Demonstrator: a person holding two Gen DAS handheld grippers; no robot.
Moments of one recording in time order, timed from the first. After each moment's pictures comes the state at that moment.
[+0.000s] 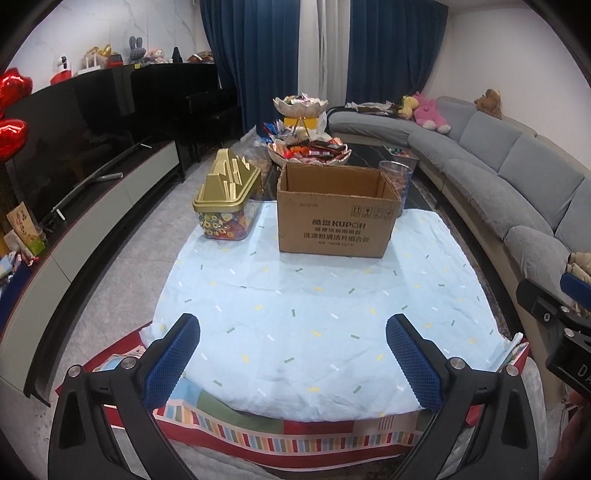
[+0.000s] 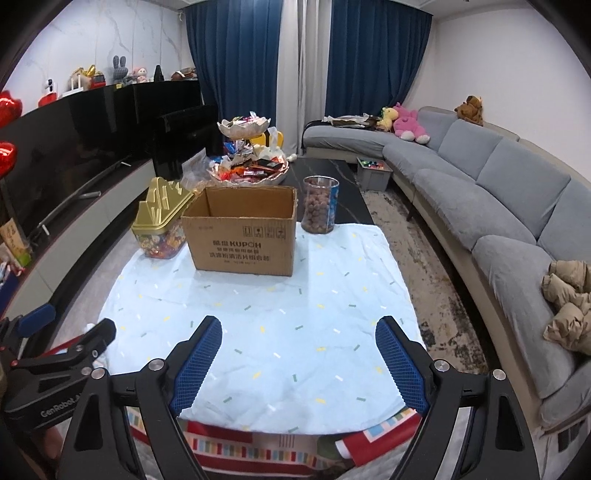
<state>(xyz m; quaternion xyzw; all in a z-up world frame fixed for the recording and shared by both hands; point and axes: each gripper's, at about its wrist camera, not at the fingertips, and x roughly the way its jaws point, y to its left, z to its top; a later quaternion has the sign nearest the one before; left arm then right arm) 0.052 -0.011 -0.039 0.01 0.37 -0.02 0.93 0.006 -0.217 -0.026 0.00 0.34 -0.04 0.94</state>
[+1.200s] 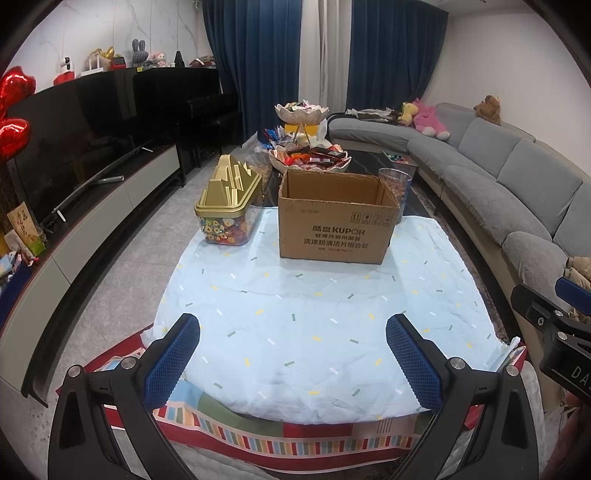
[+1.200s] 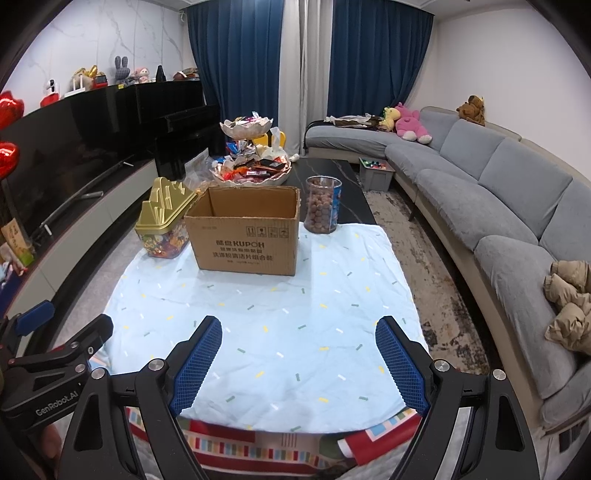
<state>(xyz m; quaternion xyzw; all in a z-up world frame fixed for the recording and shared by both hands) 0.048 -0.012 -0.037 0.01 0.36 -0.02 0.93 0.003 -0.212 -0.025 0.00 0.34 -0.04 0.94</state>
